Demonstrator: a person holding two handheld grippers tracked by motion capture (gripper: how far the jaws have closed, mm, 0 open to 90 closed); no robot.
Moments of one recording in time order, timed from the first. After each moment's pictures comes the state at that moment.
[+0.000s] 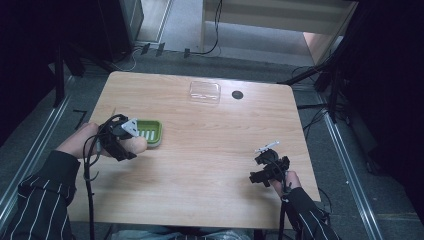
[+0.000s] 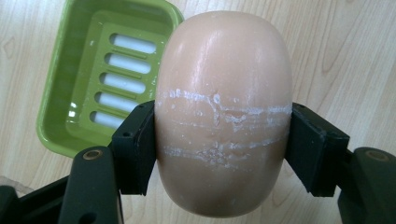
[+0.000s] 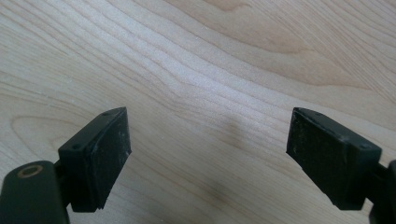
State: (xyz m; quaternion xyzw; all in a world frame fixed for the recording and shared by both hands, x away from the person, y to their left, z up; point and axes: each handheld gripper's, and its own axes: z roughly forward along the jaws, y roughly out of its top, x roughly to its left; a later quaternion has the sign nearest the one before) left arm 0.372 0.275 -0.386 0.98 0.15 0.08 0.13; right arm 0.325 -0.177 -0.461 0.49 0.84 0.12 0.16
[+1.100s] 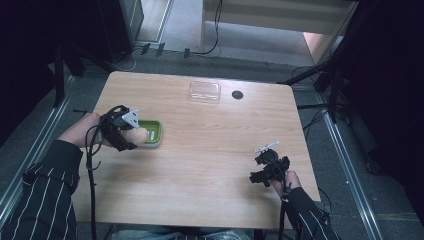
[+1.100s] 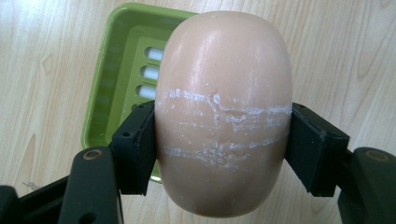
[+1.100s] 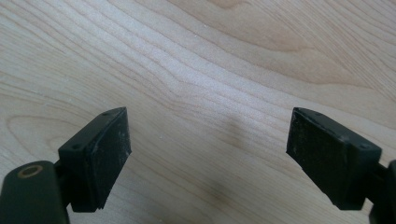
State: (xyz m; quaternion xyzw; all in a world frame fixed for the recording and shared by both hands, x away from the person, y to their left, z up) left arm 0.397 0.277 -0.383 0.98 0.13 0.10 0.13; right arm 0.325 -0.178 -0.461 0.50 0.85 0.12 0.16
